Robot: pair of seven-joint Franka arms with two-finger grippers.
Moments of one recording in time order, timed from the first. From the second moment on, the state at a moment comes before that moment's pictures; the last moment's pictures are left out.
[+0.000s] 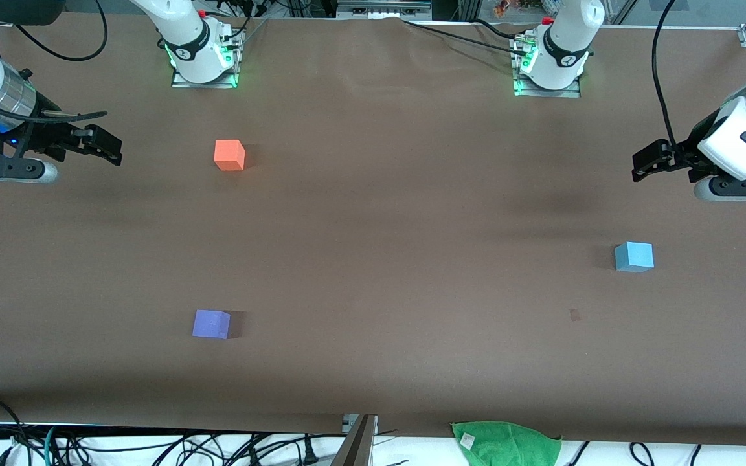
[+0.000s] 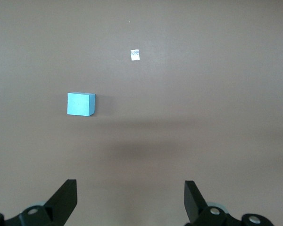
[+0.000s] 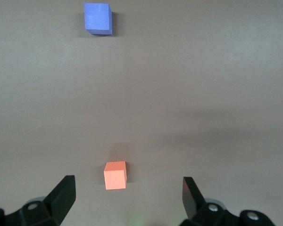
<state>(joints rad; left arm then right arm) -0.02 0.08 -0.05 -1.55 0.01 1.56 -0.09 0.09 0.05 0.05 -1.58 -0.04 1.54 0.18</state>
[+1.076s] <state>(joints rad) -0.02 0.09 -0.05 -1.55 0.01 1.56 -0.09 0.09 0.05 0.05 -1.58 -0.04 1.54 0.18</state>
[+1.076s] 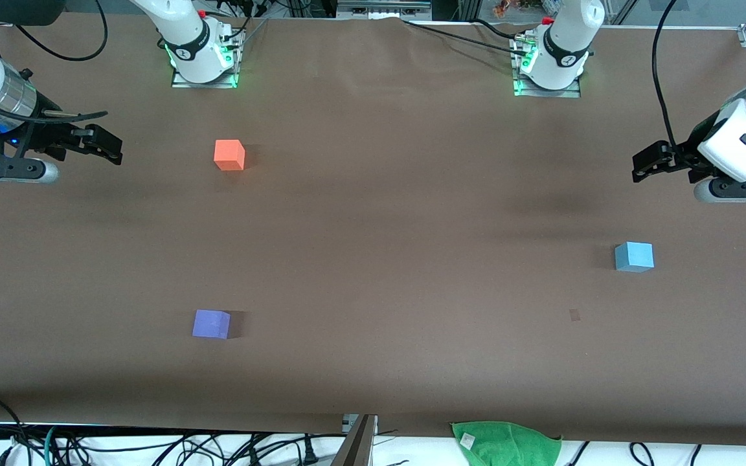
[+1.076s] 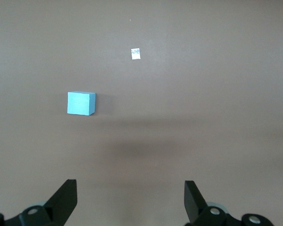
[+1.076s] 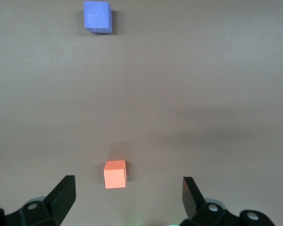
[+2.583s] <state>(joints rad) 0.02 0.13 -0.05 -1.55 0.01 1.56 -0.06 0.09 0.05 0.05 -1.58 -0.01 1.53 0.18</state>
